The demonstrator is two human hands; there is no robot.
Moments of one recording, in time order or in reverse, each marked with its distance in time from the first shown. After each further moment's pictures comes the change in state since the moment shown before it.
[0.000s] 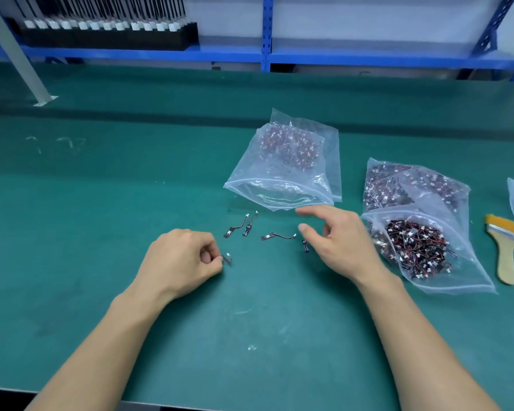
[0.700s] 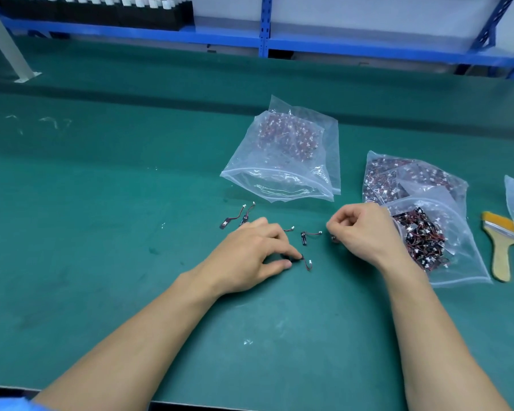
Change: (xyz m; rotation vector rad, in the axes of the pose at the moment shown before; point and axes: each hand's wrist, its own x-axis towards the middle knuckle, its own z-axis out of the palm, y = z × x) left_hand 0.026 0.064 0.047 -0.308 -0.133 0.575; right_hand 0.003 0.025 -0.025 -0.044 -0.102 0.385
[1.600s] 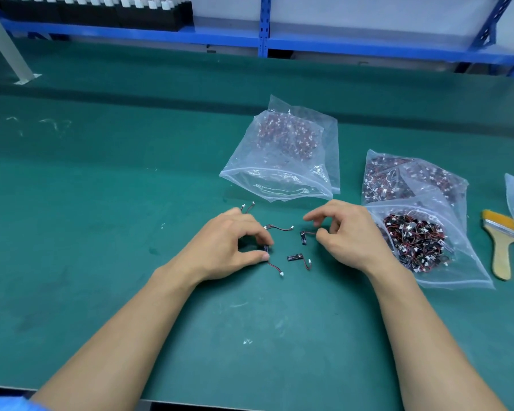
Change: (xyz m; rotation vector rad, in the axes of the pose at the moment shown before) left_hand -0.010 -0.022 -0.022 -0.071 0.074 -0.125; right_hand -0.005 -0.009 0.013 0.002 -0.031 -0.285
